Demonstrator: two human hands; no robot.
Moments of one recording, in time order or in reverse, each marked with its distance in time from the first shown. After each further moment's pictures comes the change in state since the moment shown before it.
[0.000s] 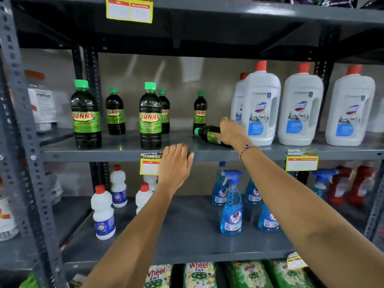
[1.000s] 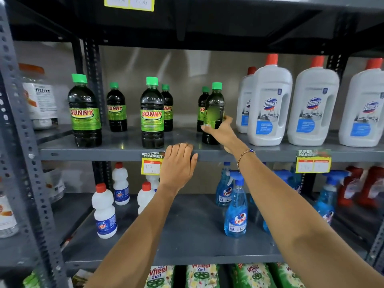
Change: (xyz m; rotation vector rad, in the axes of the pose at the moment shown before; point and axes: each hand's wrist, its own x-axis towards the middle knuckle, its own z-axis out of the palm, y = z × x) left_hand 0.000 -0.005 0.018 0.046 0.173 0.049; right_hand 0.018 -0.018 0.042 1.195 -0.101 0.154
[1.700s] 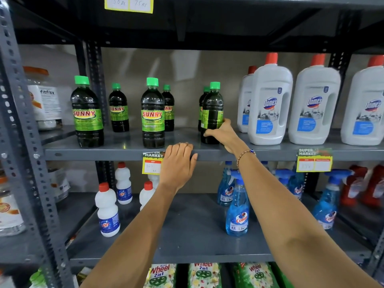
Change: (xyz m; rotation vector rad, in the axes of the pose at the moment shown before) left_hand 0.000 0.000 -0.008 -0.021 -0.069 0.001; right_hand 0.013 0.012 -0.003 -0.051 -0.025 0.034
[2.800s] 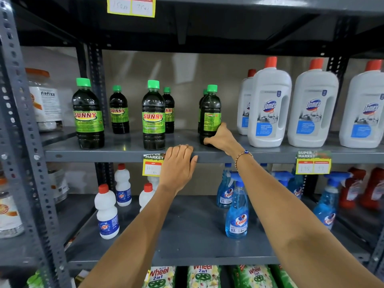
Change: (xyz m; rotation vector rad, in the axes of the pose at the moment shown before) left_hand 0.001 -0.001 -0.002 0.000 -0.027 0.003; right_hand -0.008 -0.003 0.003 -0.292 0.062 0.003
